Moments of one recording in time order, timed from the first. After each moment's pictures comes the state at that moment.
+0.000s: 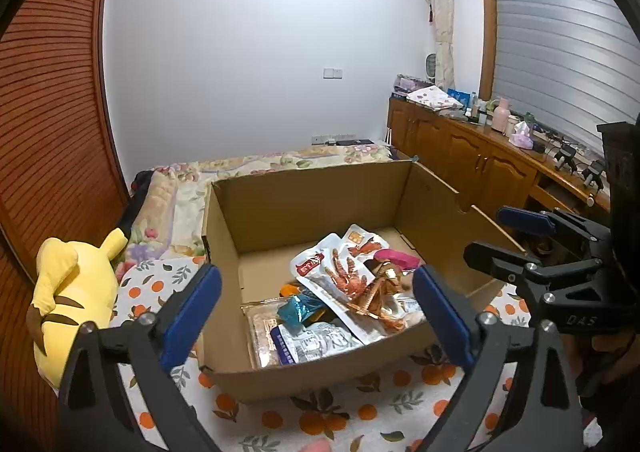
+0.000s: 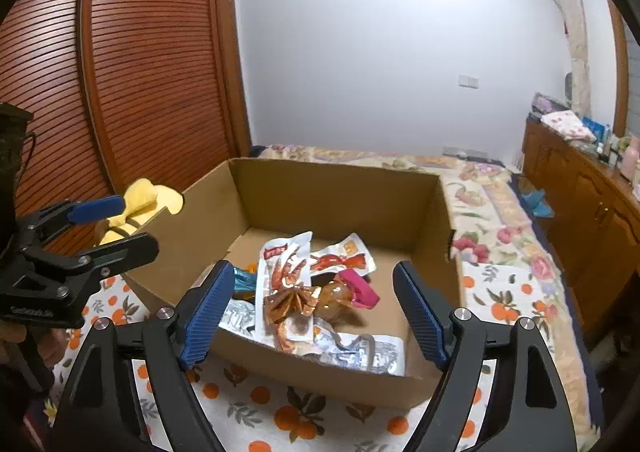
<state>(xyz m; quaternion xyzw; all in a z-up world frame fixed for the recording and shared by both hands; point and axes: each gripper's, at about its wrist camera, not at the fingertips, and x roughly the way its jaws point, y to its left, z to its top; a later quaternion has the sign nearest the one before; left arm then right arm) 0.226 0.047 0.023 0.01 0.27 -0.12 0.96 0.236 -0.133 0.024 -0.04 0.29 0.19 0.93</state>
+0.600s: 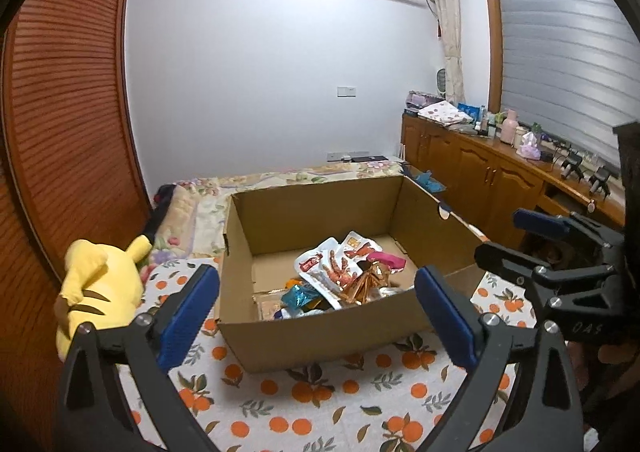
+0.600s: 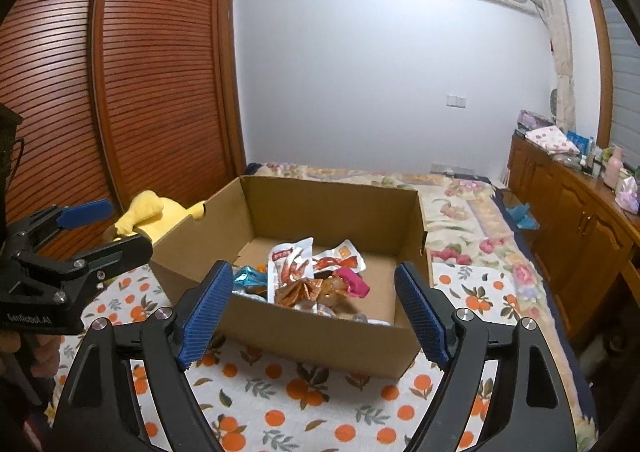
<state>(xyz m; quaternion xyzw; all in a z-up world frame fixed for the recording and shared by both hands) 0.161 0.034 0.047 0.02 0.24 -0.08 0.97 0.178 -0.139 0.050 -0.04 0.26 0.18 0.95</state>
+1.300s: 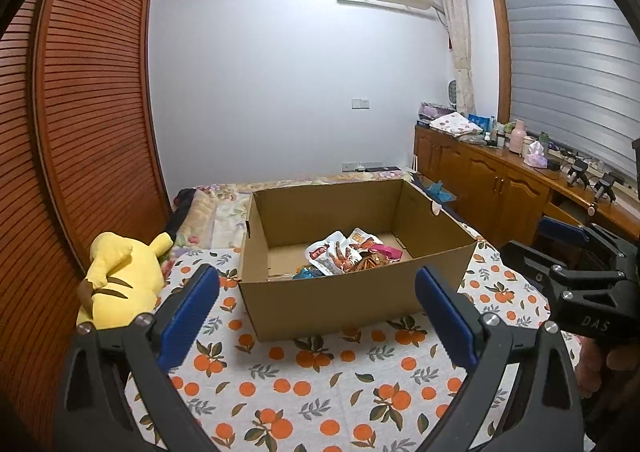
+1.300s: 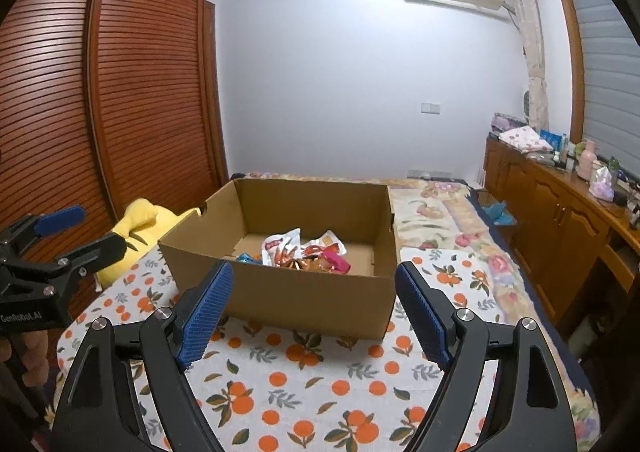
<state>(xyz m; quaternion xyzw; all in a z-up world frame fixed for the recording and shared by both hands) 0.097 0.033 0.054 0.01 0.22 -0.05 0.98 0.114 -0.154 0.059 -0.03 0.24 0.14 0.96</state>
